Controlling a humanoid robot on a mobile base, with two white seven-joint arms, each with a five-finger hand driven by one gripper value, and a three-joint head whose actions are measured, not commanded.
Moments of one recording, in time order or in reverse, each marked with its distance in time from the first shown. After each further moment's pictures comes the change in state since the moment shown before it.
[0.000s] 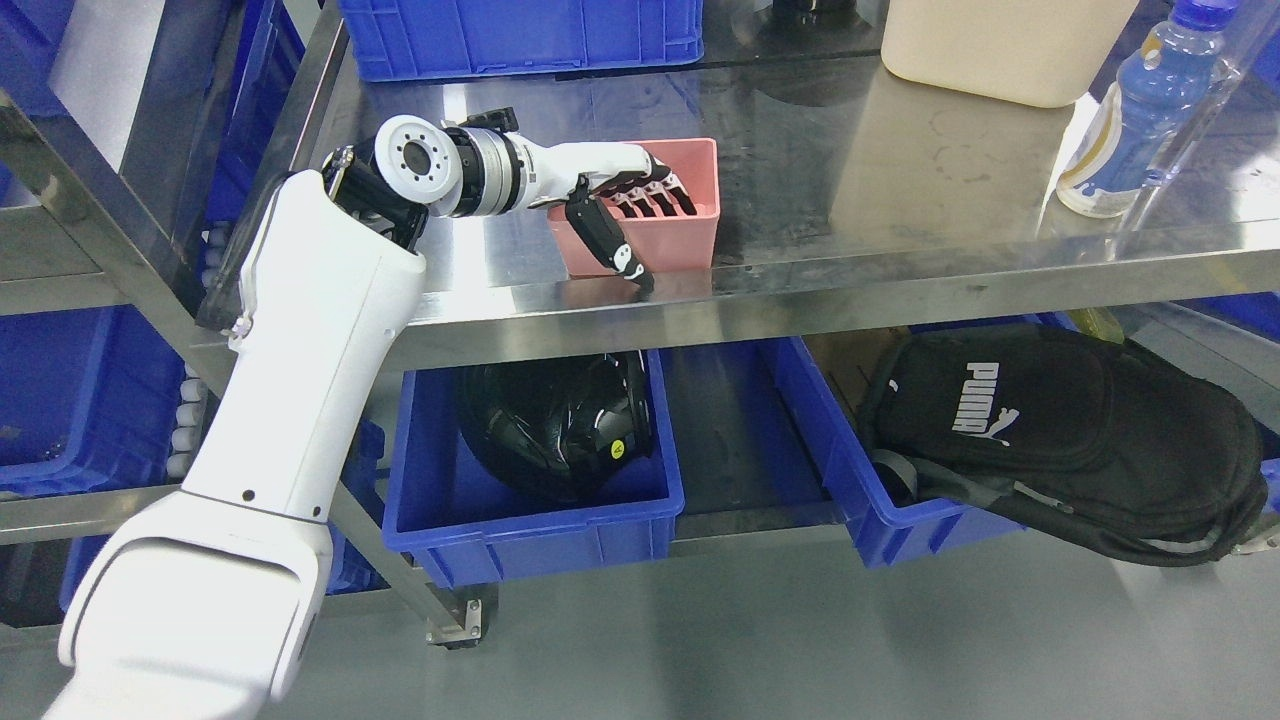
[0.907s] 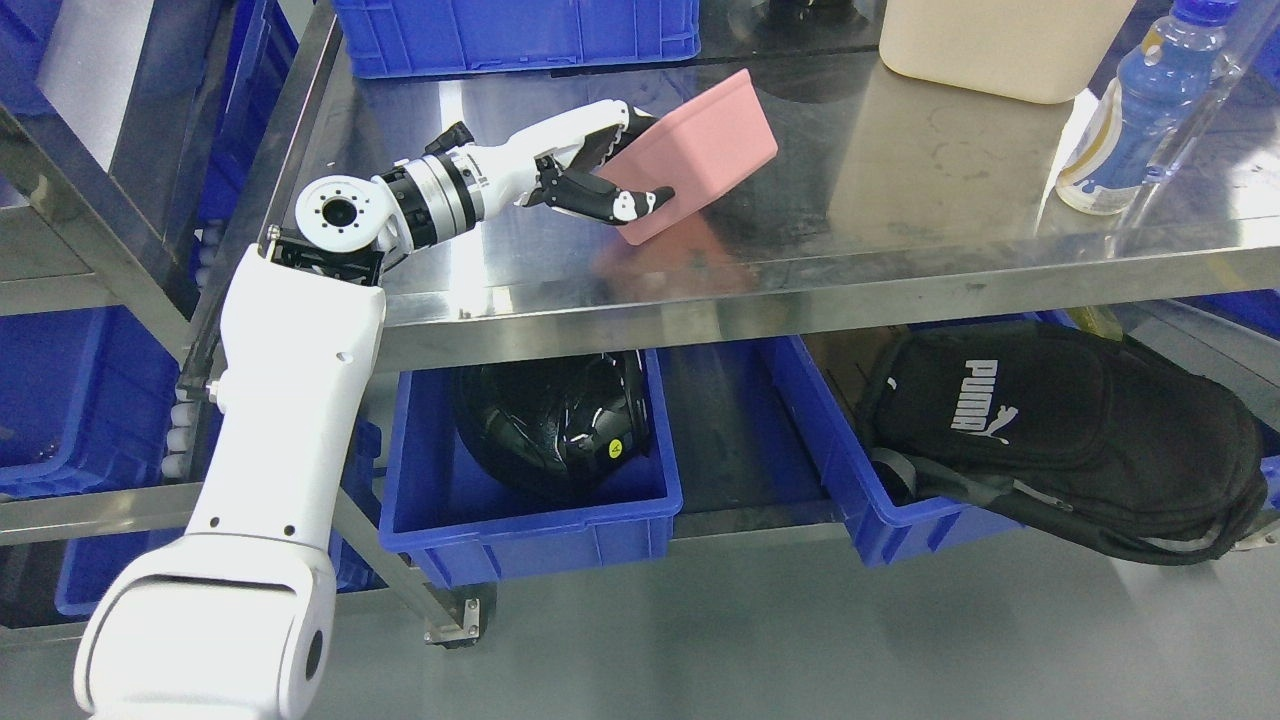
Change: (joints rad) left arm 0.079 -0.010 0.243 0.092 0.471 -0.215 0.089; right arm 0.000 0.000 0.000 0.000 0.000 0.000 0.000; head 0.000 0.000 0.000
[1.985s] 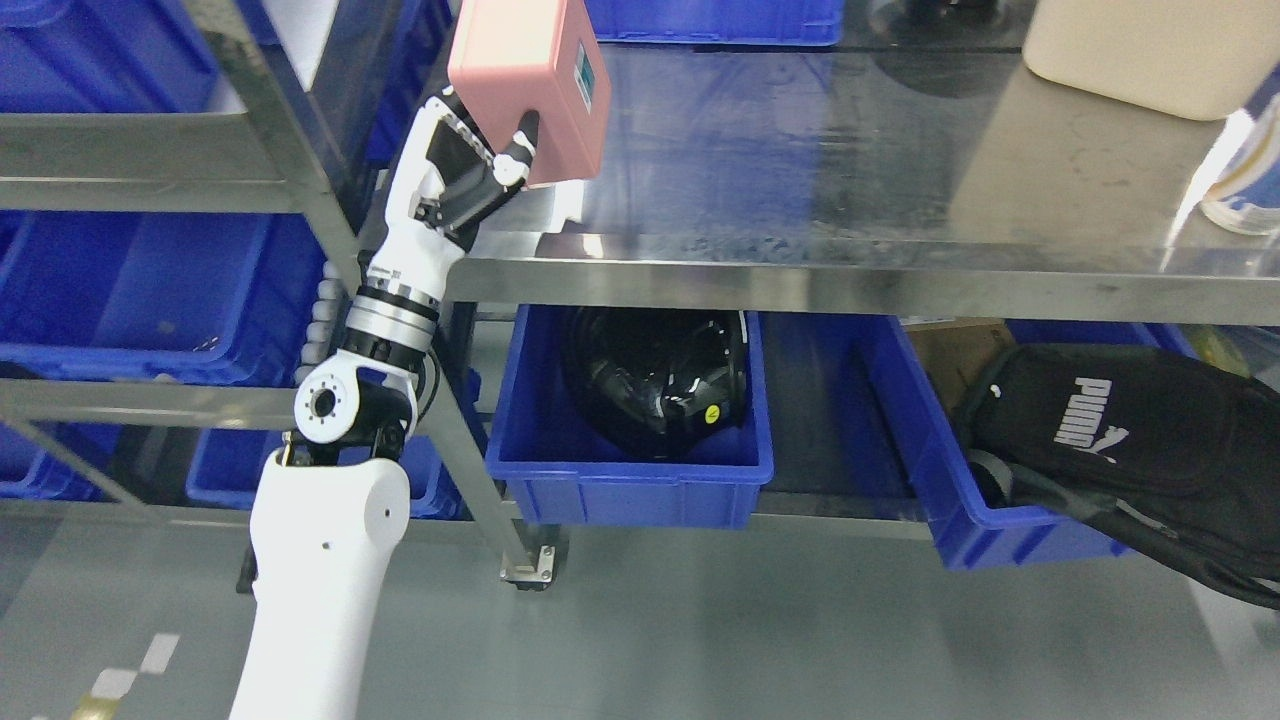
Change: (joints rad) left arm 0.493 -0.002 -0.014 -0.492 0.484 -0.054 0.575; right arm 0.000 0.000 0.000 0.000 0.000 0.000 0.000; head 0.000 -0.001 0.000
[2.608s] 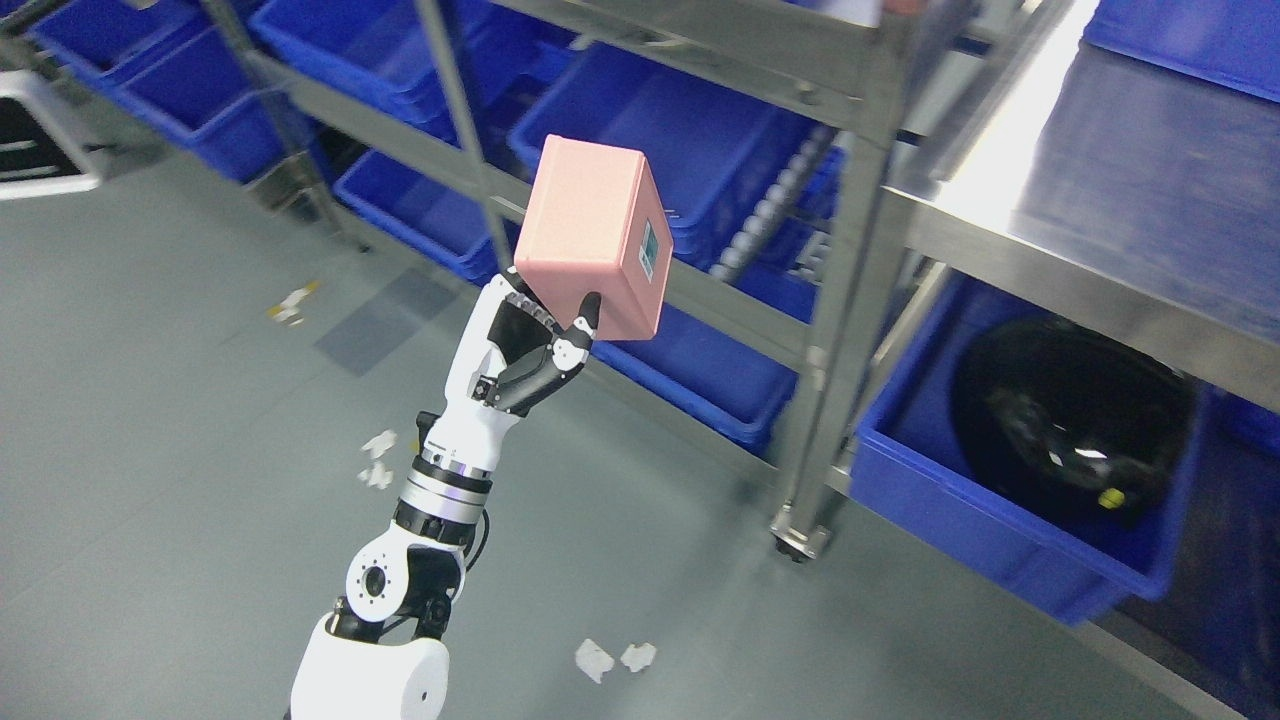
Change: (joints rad) left arm 0.319 0.000 -0.092 -0.232 0.016 -0.079 0.003; right arm 0.000 0.000 0.000 0.000 0.000 0.000 0.000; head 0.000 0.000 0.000
